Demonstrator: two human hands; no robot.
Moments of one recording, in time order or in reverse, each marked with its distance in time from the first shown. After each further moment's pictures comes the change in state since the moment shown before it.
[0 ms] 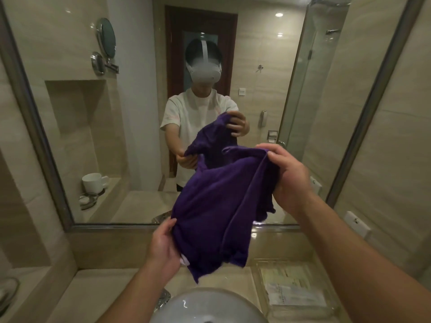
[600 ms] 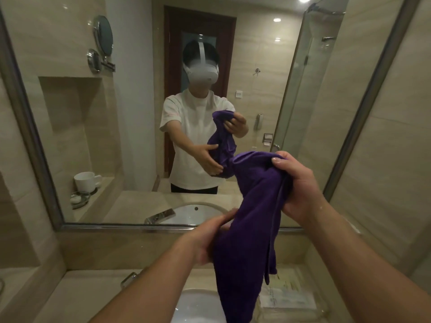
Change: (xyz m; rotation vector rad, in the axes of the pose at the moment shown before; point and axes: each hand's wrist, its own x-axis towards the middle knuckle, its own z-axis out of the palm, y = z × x) left_hand 0.000 -0.023 0.083 0.682 -0.385 -0.464; right_hand -0.014 -0.011 -0.023 0.184 -0.066 0.065
